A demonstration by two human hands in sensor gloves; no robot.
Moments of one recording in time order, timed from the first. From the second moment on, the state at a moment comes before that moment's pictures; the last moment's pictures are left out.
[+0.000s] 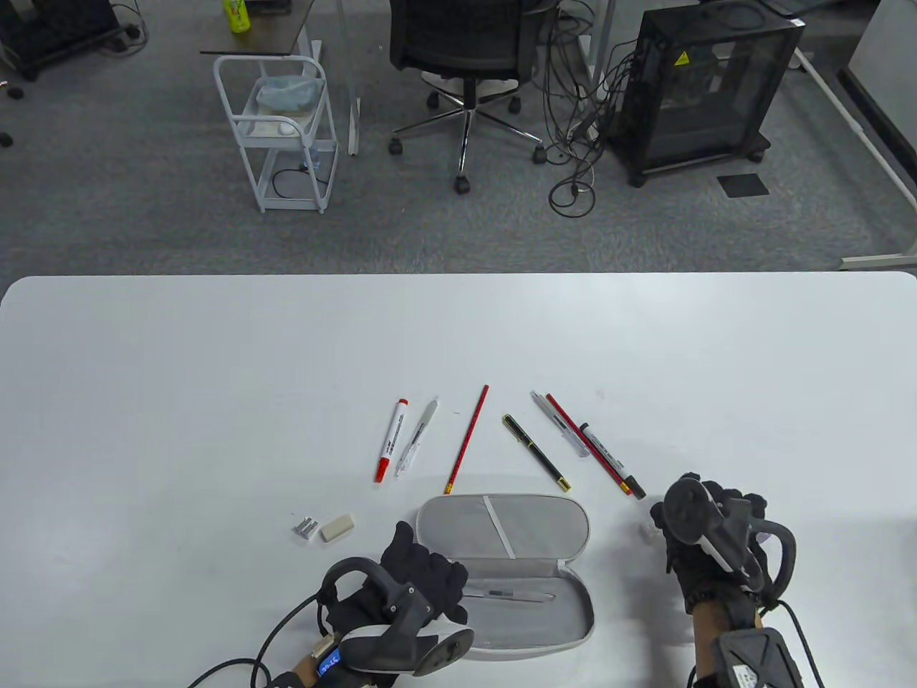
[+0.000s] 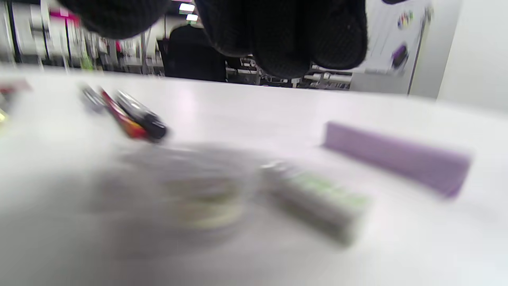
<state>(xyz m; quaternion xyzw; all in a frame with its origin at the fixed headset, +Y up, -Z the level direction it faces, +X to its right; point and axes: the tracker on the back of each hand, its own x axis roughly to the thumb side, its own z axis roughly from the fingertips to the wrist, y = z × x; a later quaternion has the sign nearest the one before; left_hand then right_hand) -0.092 -0.706 -0.220 0.09 -0.37 -0.15 0.91 0.251 -0.717 -0.310 0.12 0.03 -0.99 0.07</state>
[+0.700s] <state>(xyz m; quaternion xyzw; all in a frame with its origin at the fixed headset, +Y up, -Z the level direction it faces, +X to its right) -0.103 -0.705 -0.222 0.07 -0.38 -0.12 0.91 0.218 -0.746 -0.403 0.12 -0.07 -0.99 0.05</state>
